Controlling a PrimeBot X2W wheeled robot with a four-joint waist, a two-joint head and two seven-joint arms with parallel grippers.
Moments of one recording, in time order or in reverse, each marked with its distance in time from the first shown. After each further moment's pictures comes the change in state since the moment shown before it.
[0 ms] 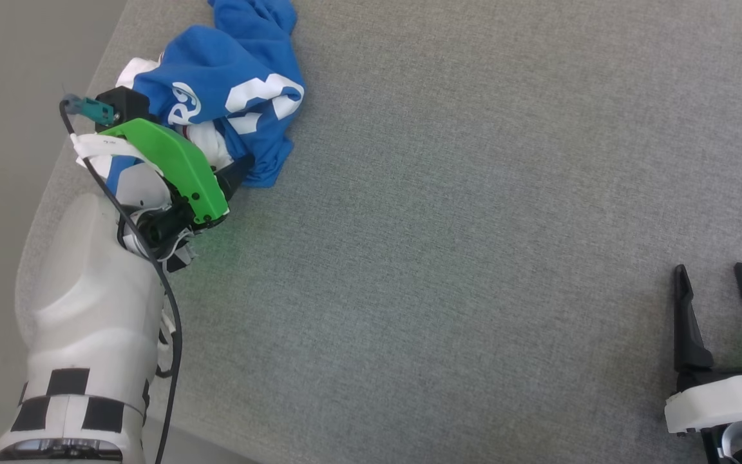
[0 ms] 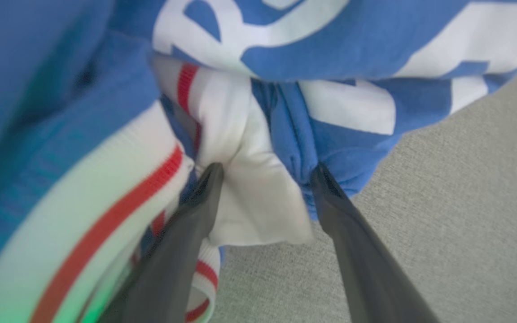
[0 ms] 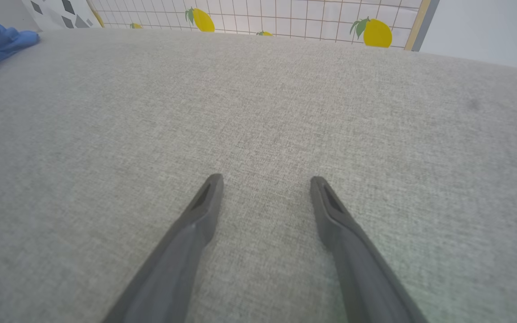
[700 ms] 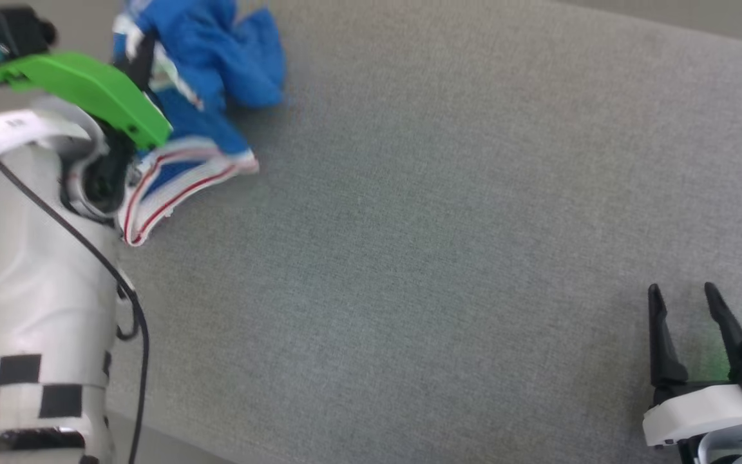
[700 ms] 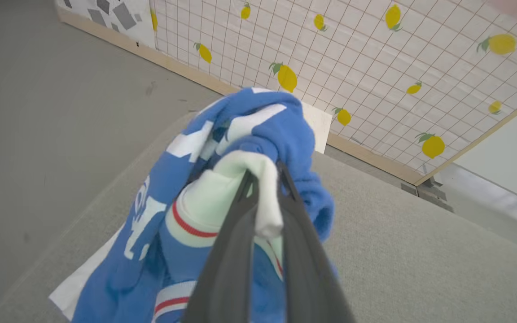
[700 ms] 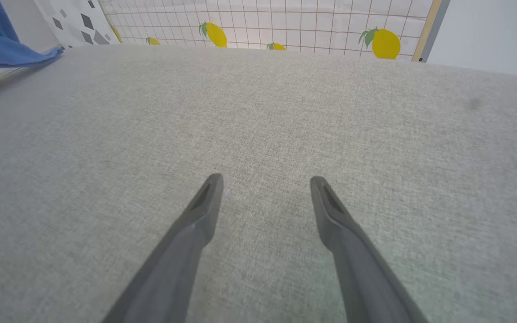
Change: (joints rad) left arm -0.026 0.061 0.039 -0.221 0.015 -0.005 -0.322; right arm -0.001 0.000 0.033 0.100 0.036 0.000 -0.035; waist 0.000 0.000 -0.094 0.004
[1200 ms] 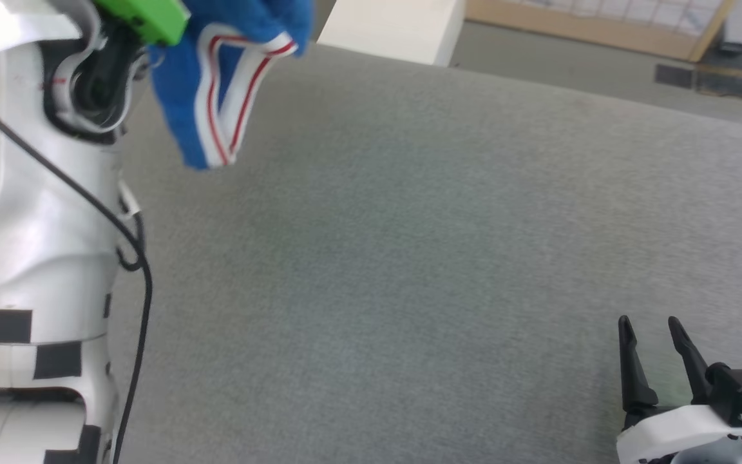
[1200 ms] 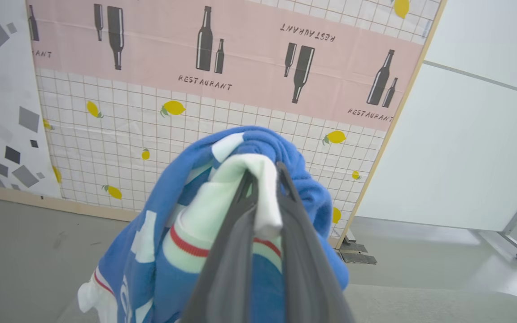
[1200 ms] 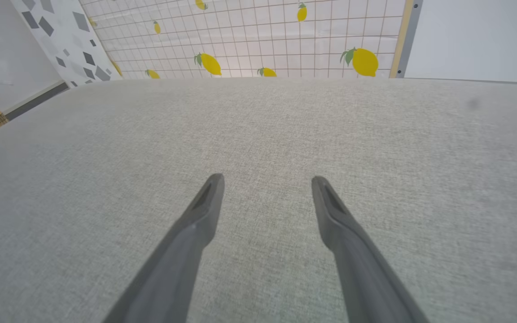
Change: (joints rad) left arm -0.161 -0.004 -0.094 -0.228 -0.008 -0.009 0.049; right arm -0.011 0.000 0.048 0.203 0.095 0.000 -0.098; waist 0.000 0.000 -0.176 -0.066
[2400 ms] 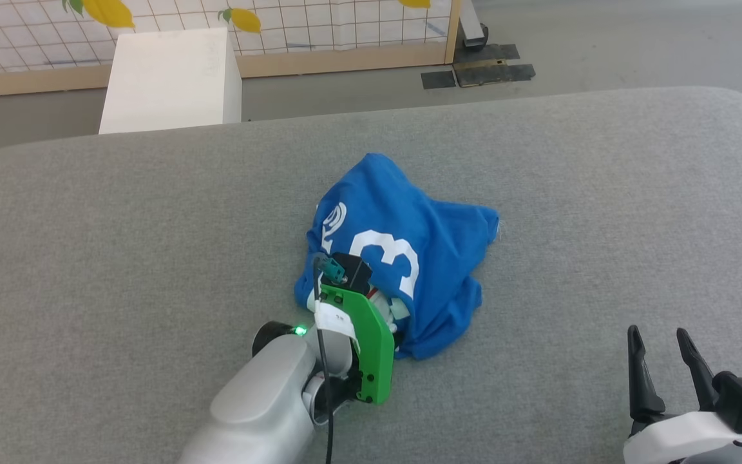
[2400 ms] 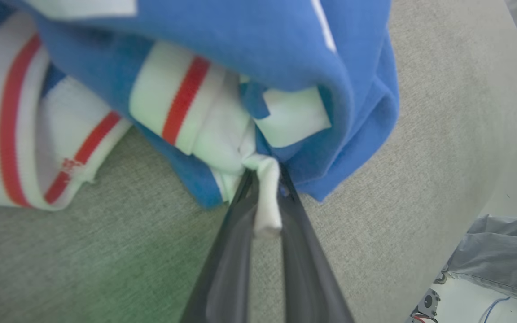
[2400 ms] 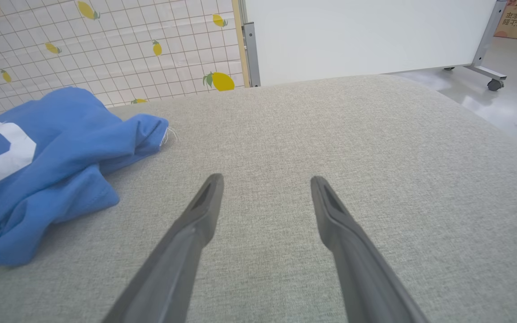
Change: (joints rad) left arm 0.452 -0.180 -0.565 0.366 -0.105 0.019 0.131; right arm -0.012 0.000 -0.030 0.071 0.011 0.000 -0.027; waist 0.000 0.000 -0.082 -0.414
